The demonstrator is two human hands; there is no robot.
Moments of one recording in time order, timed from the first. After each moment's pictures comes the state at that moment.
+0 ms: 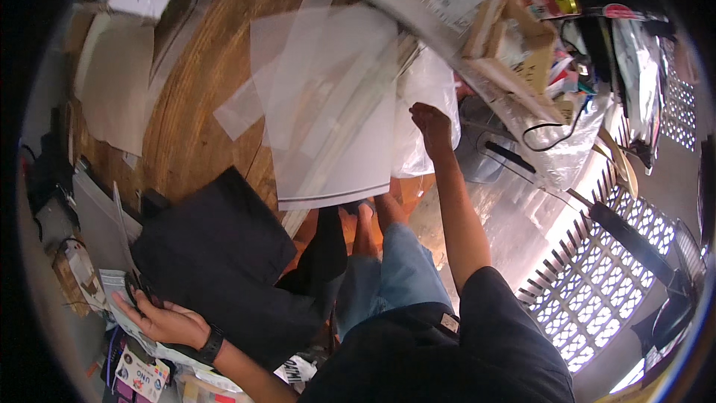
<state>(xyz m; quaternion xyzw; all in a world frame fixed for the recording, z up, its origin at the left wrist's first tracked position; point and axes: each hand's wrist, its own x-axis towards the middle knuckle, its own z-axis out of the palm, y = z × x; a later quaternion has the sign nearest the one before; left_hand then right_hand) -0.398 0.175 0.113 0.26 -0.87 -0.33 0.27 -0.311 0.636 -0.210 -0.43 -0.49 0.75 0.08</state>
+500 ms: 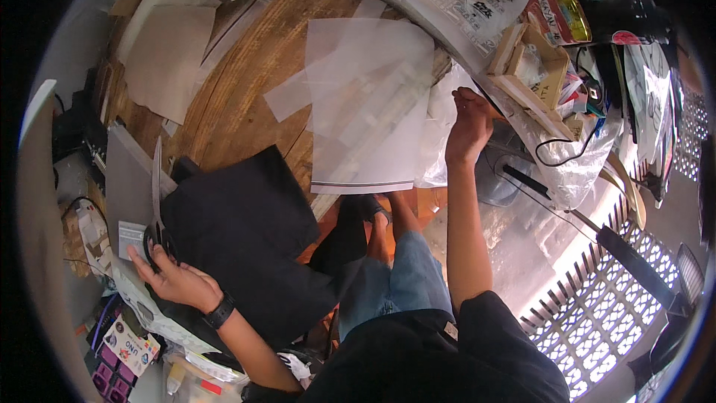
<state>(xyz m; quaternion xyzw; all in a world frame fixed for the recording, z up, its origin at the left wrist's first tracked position) -0.400 0.175 0.112 0.25 -0.83 -0.41 0.29 -0.374 0.595 -0.073 -0.28 -0.52 0.72 0.37</state>
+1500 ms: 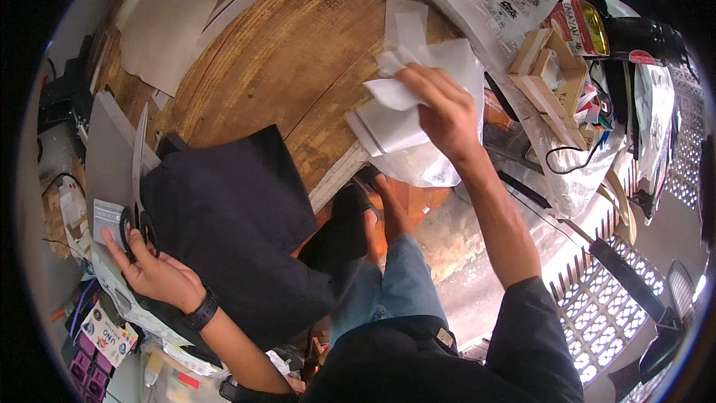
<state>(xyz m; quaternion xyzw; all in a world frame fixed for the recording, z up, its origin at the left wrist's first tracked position) -0.402 0.176 0.115 0.26 -0.80 -0.45 0.30 -0.422 0.560 0.011 0.14 -0.91 0.34 0.20</state>
